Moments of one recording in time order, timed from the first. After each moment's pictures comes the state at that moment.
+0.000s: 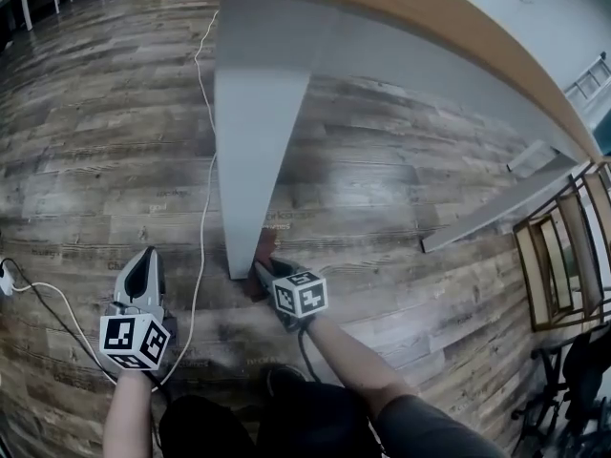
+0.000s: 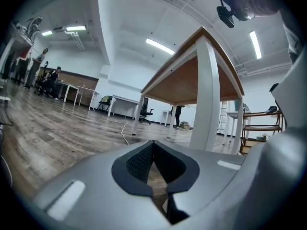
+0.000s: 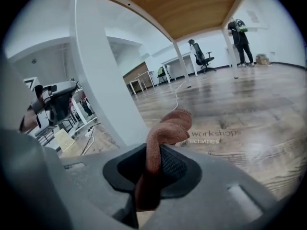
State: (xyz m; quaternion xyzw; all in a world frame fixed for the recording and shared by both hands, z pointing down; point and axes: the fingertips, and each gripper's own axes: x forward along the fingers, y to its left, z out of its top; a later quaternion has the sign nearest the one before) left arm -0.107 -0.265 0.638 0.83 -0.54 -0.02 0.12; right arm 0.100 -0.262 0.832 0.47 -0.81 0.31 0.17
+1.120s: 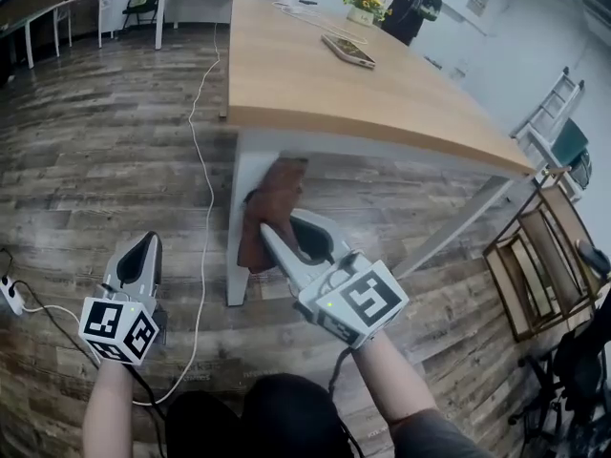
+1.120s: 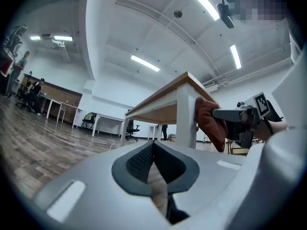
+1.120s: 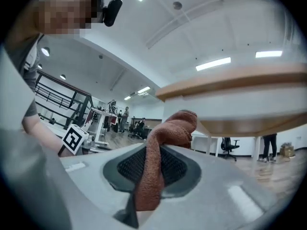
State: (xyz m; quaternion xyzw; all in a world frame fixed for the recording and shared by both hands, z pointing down) left arm -0.104 -0.240 0.447 0.88 -0.47 -0.07 0.04; right arm 0.057 -0.195 0.359 0.43 -0.90 -0.10 0.01
